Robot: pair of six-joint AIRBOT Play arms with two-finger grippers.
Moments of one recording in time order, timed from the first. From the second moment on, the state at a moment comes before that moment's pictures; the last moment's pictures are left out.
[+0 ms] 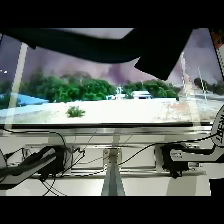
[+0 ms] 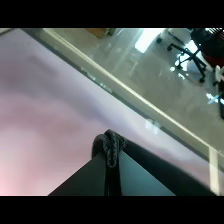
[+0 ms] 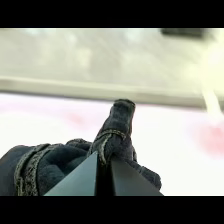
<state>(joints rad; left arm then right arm) 0.31 -1.14 1.28 1.34 -0.36 -1.78 -0.03 -1.45 1.94 -1.59 0.84 1.50</state>
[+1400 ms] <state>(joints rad) 0.50 -1.18 1.00 1.80 -1.30 -1.28 -0.13 -0.91 0.96 -1.56 1.44 1.55</state>
